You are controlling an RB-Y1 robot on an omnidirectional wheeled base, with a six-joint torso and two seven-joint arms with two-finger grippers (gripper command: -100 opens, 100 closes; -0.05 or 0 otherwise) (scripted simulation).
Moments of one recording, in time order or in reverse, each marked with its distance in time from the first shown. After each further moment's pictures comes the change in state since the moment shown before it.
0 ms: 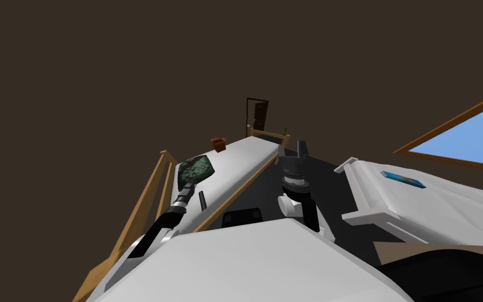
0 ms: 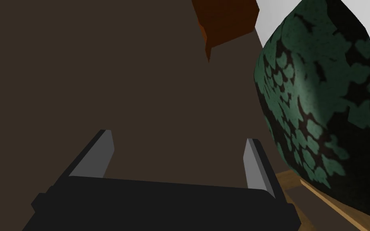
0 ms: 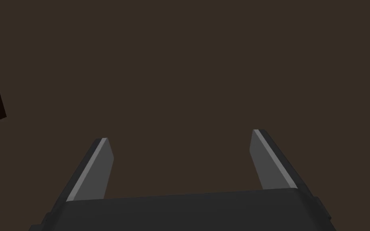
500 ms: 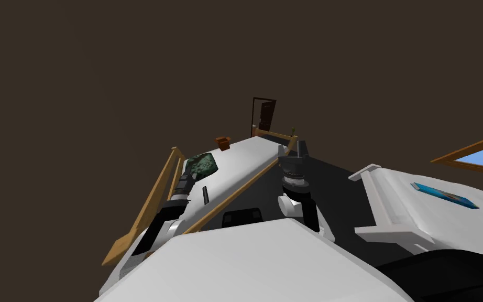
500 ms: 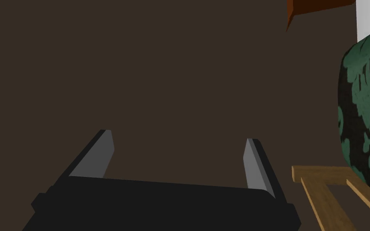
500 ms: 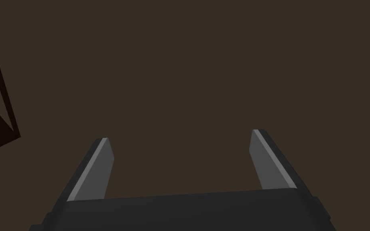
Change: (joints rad) left arm -0.066 -0.110 0.014 -0.079 -0.039 -0.149 0.094; right arm 0.000 0.000 0.000 0.000 0.000 0.000 0.000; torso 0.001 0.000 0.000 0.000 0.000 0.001
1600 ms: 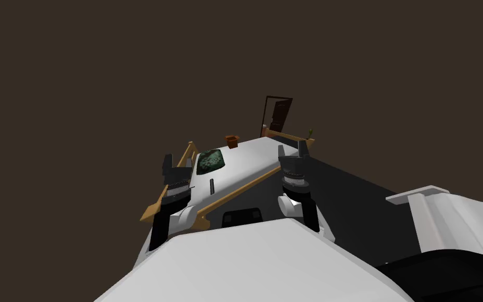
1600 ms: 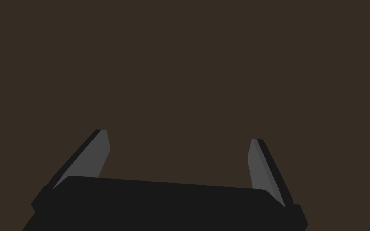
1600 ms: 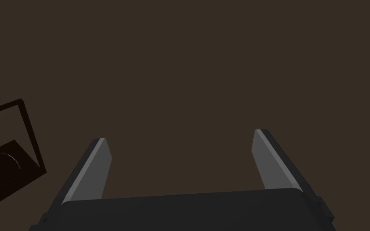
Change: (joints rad) left arm -0.104 -0.266 -0.013 -0.106 -0.082 -0.259 0.124; right arm 0.000 0.000 0.000 0.000 0.000 0.000 0.000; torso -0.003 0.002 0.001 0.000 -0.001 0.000
